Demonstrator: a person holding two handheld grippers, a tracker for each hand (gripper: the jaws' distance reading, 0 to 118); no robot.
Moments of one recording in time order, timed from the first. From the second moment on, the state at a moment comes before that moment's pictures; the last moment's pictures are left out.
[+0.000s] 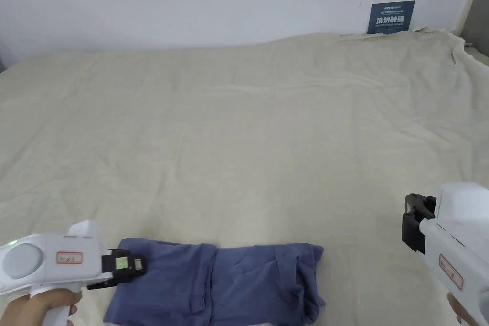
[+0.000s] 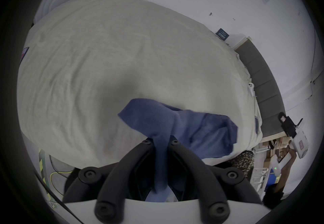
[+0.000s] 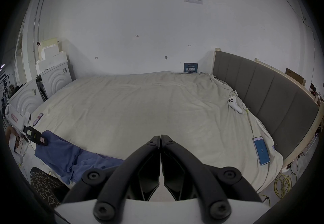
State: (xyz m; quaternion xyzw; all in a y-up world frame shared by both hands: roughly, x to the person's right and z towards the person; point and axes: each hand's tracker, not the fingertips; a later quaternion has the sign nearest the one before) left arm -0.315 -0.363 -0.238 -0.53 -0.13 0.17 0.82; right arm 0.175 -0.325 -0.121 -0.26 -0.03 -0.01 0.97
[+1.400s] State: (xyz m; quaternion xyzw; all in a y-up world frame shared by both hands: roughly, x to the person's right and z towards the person) left arm -0.079 -0.378 -0.266 -0.49 -0.27 0.12 0.82; right arm 0.210 -0.331 -0.099 -0.26 -0.07 -0.02 0.96
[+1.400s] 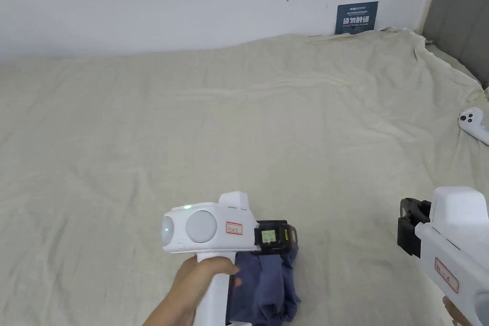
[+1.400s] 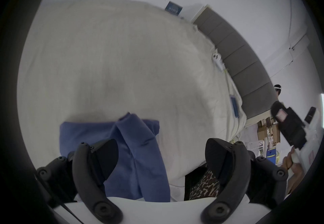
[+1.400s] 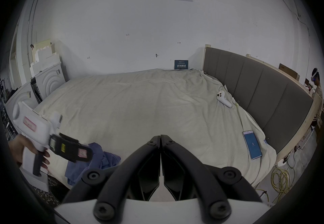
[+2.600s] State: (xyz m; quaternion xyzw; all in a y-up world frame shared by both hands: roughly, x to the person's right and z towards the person) left arm -0.019 -0.489 -0.195 -0.38 -0.26 -0.04 0.89; right arm 0.223 -0.338 -0.091 -0.28 -0.08 -0.02 0.96
